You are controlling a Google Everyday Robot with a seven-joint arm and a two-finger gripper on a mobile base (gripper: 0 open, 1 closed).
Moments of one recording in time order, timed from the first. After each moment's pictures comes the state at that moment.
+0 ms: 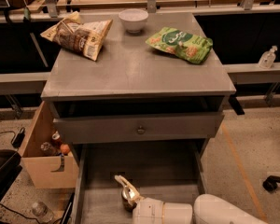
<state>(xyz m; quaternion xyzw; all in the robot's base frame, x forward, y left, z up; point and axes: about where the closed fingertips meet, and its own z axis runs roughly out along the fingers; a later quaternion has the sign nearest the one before) 0.296 0.084 0.665 -0.55 0.54 0.38 0.51</state>
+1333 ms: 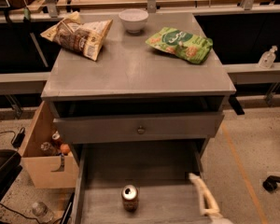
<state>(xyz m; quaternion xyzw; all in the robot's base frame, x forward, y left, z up) 0.283 -0.063 0.737 -0.42 0.59 0.26 0.64</state>
